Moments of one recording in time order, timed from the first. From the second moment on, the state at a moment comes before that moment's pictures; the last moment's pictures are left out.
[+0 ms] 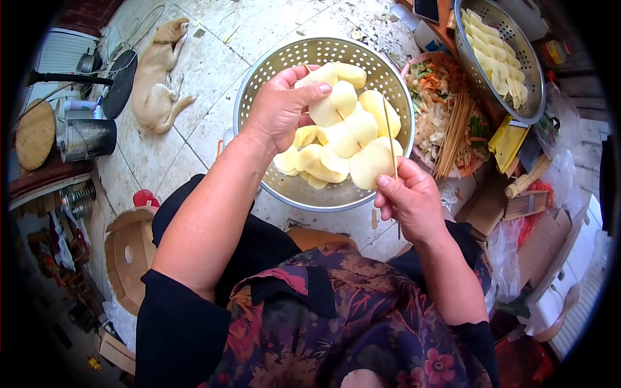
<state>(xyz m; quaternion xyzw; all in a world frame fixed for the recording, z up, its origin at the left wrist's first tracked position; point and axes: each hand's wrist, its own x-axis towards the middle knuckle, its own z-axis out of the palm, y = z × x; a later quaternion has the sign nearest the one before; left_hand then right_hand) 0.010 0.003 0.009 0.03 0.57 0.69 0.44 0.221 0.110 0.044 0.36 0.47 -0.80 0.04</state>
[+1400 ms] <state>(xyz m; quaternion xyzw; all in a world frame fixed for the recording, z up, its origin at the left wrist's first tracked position) 0.032 0.010 0.026 0.02 0.50 0.67 0.55 0.199 0.109 0.037 0.32 0.47 -0.82 0.04</state>
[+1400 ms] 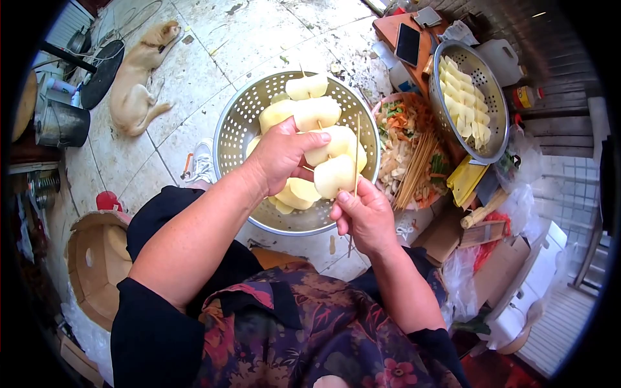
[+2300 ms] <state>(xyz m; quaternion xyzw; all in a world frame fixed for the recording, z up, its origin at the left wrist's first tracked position) 0.010 0.008 0.023 -0.06 0.43 0.77 0.47 0.197 0.102 0.038 0.33 0.47 -0.82 0.06</state>
